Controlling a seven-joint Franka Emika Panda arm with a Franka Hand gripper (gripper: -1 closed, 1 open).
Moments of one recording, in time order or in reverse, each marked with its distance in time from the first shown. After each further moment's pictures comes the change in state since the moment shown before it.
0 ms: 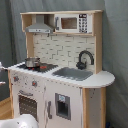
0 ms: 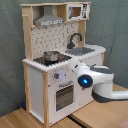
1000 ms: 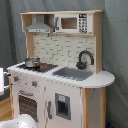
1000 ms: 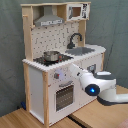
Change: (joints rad) arm 0.100 -0.013 0.034 -0.231 -0.082 0.273 -0.023
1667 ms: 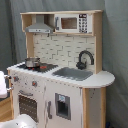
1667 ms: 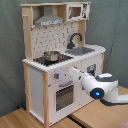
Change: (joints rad) arm 0.045 -0.006 0.014 -0.117 -0.035 0.182 -0.002
